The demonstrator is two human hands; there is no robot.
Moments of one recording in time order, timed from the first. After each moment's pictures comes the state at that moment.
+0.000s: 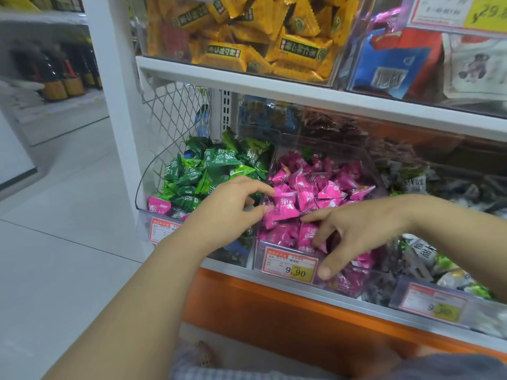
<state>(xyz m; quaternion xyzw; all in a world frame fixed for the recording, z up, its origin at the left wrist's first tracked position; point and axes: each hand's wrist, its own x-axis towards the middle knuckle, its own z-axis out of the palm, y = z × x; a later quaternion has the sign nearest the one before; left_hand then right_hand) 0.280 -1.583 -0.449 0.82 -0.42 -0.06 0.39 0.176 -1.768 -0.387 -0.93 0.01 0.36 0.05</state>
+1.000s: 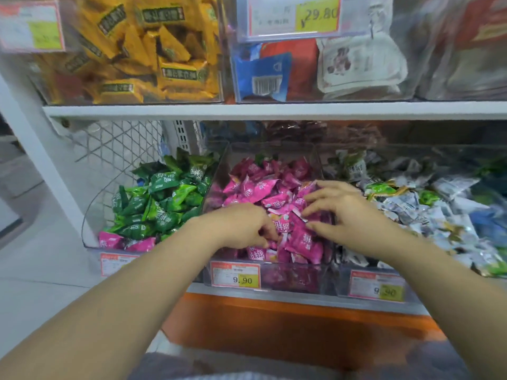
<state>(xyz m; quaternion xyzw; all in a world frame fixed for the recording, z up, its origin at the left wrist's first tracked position) 0.261 -1.692 -0.436 0.80 -0.58 -0.16 0.00 0.114 -1.850 -0.439 -0.98 0.05 -0.16 0.12</state>
